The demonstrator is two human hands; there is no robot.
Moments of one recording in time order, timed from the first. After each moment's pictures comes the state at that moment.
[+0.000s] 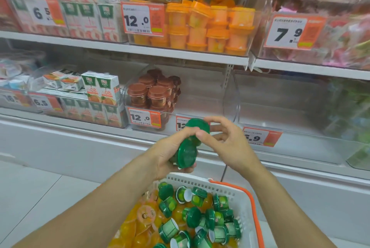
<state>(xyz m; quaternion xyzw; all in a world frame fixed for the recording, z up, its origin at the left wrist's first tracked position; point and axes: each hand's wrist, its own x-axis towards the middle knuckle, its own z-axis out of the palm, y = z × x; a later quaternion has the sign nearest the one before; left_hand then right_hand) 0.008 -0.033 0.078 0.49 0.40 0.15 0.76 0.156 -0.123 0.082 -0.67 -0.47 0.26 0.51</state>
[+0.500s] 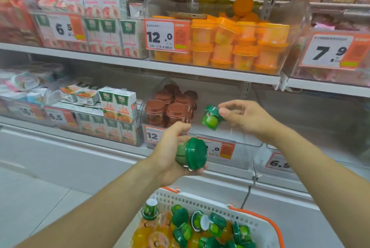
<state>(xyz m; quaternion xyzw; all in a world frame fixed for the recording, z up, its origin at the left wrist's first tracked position) -0.008 0.021 0.104 0.41 0.35 0.18 0.82 0.217 -0.019 0.133 -0.66 -0.53 0.28 0.45</state>
